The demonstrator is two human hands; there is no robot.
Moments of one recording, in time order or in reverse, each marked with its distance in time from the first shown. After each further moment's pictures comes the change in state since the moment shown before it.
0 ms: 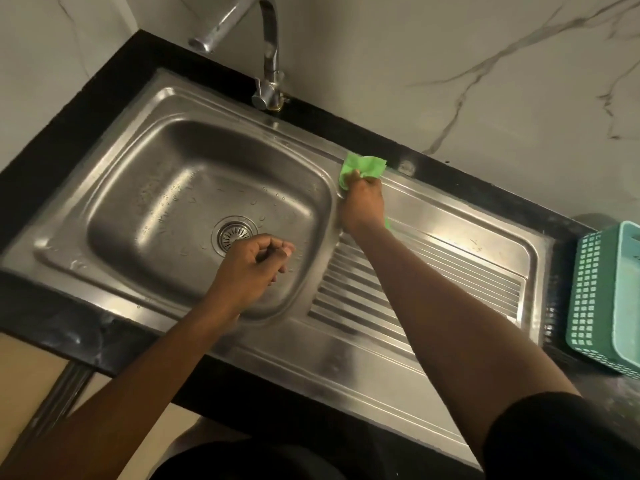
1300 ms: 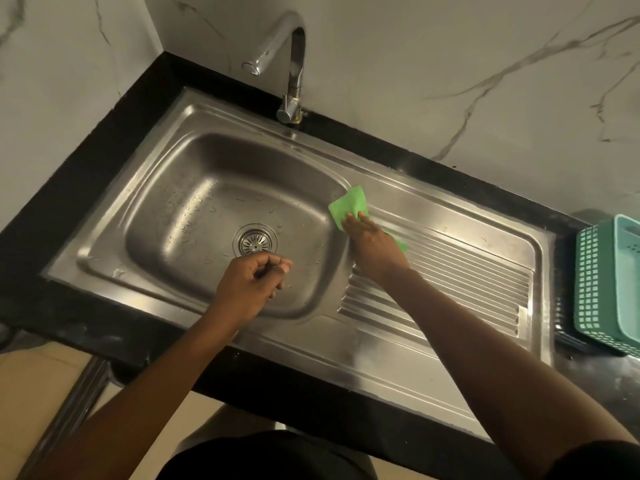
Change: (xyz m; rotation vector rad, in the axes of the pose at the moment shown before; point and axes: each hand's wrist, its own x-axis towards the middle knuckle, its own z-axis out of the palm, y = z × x) left_hand -0.022 -0.025 -0.056 -0.042 -0.043 0.000; right_hand -0.069 0.011 0.014 -0.313 -0.242 -0.325
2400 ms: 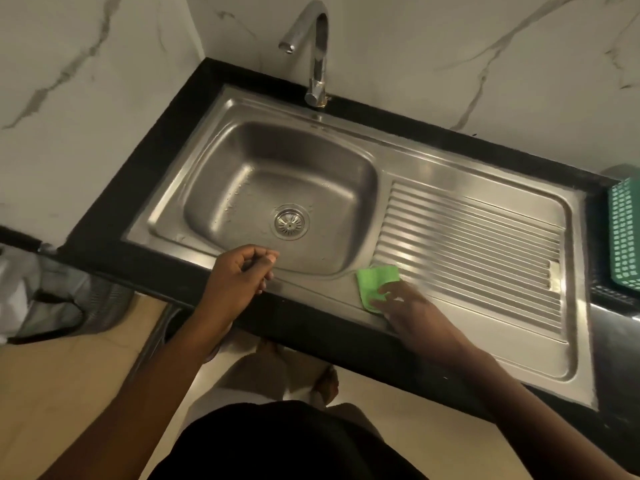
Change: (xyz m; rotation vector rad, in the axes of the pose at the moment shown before) left_hand -0.093 -0.014 -0.056 0.080 0.082 0.059; right_hand -0.214 -0.049 0.045 0.231 0.008 -0.130
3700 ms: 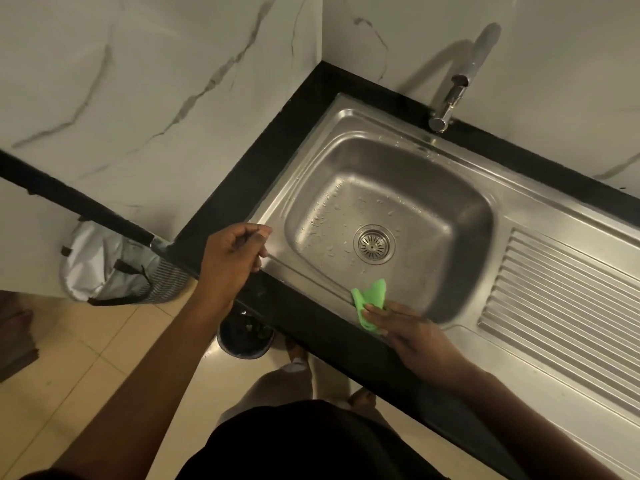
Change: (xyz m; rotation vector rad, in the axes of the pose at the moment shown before) left_hand 0.046 -0.002 -0.181 -0.077 0.362 -0.099; right_hand 0.143 -0.129 0.039 0.194 -0.182 -0.167
